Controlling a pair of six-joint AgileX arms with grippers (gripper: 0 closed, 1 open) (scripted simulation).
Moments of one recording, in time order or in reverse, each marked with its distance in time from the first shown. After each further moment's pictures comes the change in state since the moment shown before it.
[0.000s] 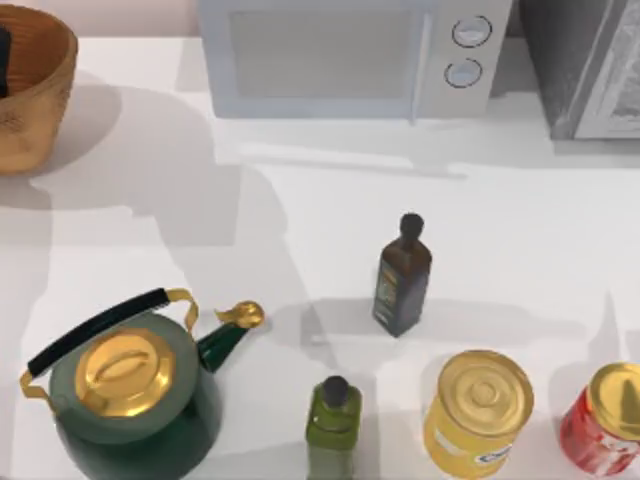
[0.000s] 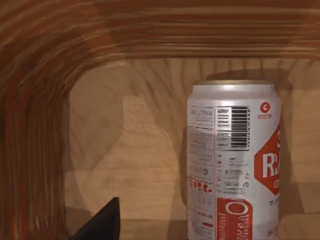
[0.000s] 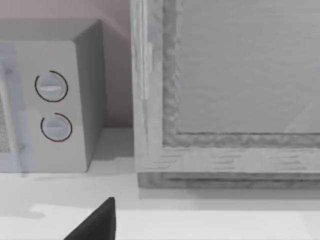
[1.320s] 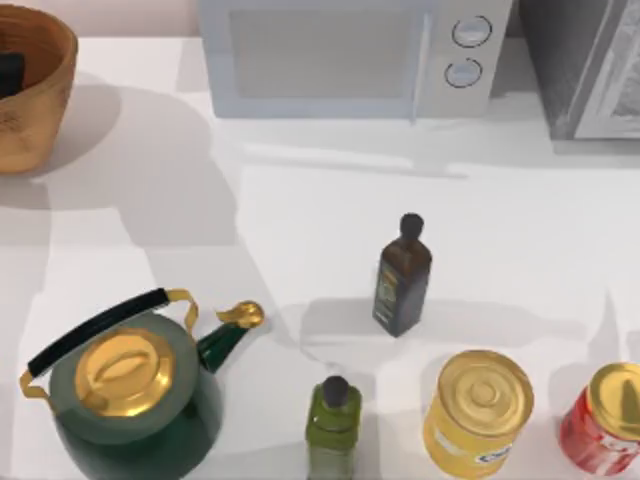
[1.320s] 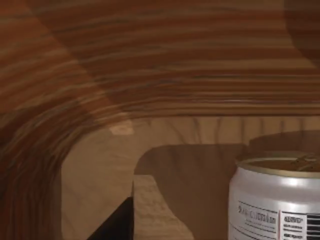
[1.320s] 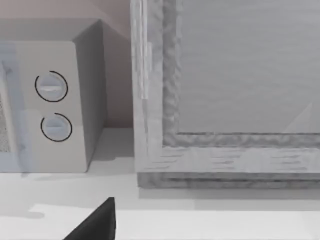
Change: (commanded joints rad) left arm -0.016 0.136 -0.002 0.123 -0.003 -0.013; right arm 0.000 0.000 0.000 0.000 0.000 0.000
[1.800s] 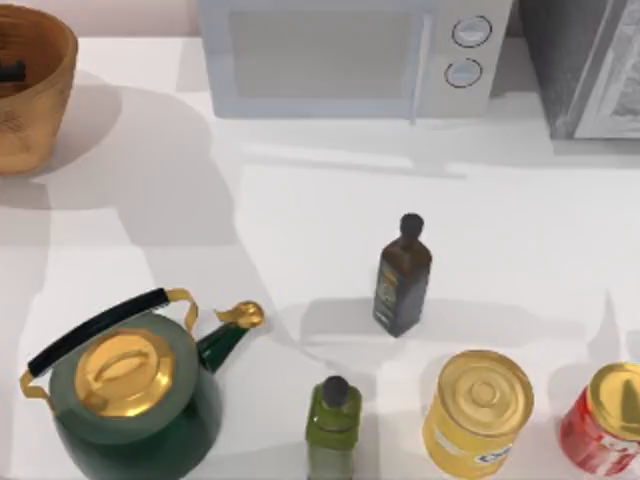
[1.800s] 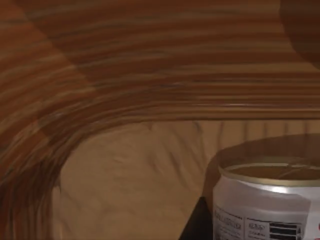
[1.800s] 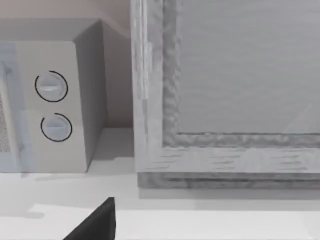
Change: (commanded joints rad) left arm 0.000 0.000 0.000 0.000 0.000 0.000; right arm 0.000 0.000 0.000 0.000 0.000 0.000
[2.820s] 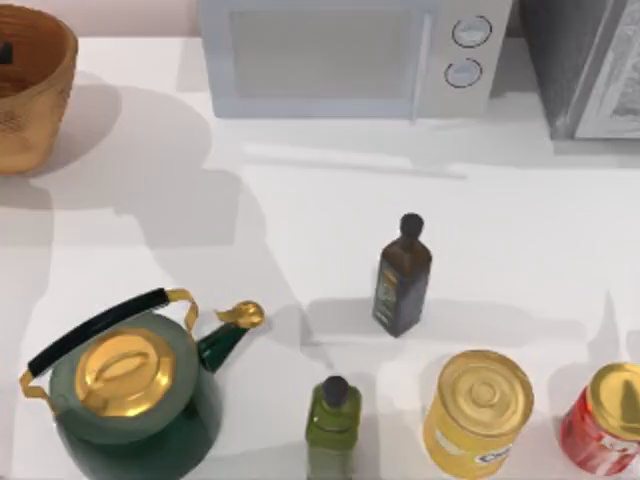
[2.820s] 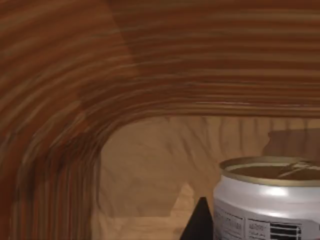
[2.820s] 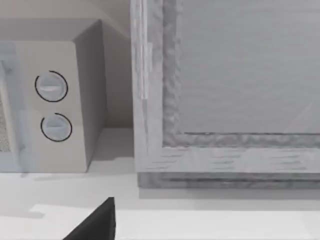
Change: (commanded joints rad) left arm 0.012 -0.172 -0.133 0.099 -0.039 -0.015; right arm 0.000 0.000 0.000 0.000 0.000 0.000
